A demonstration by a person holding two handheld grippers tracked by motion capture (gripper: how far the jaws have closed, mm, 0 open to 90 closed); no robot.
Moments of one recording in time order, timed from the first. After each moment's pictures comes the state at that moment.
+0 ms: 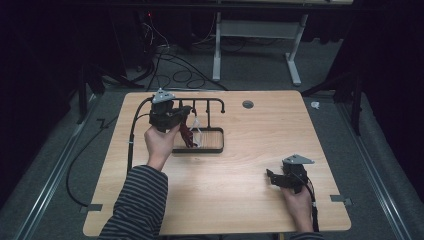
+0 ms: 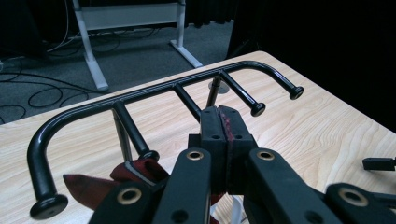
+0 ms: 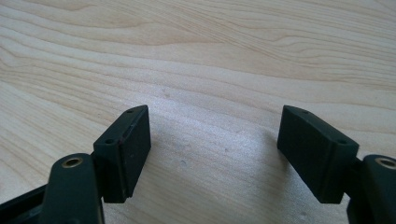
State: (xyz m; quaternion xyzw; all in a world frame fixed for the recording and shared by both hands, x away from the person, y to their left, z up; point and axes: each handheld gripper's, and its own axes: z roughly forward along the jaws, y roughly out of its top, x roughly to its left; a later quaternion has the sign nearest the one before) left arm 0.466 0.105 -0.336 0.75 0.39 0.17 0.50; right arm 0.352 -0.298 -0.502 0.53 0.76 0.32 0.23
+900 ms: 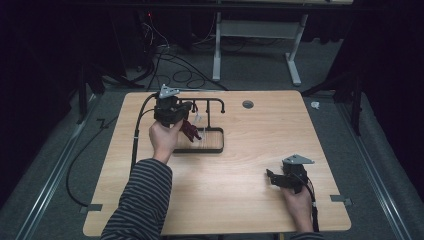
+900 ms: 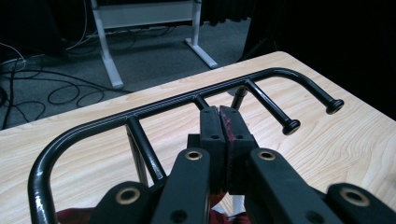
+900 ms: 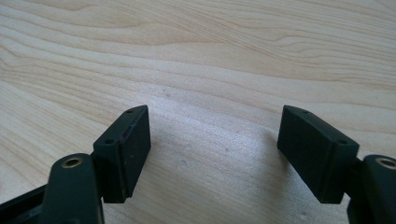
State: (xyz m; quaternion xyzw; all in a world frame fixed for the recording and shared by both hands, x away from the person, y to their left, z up) left arm 0.486 0.095 -0.342 0.75 0.41 0.19 0.48; right arm 0.351 -0.297 -0.502 0.53 0.76 0.32 0.23
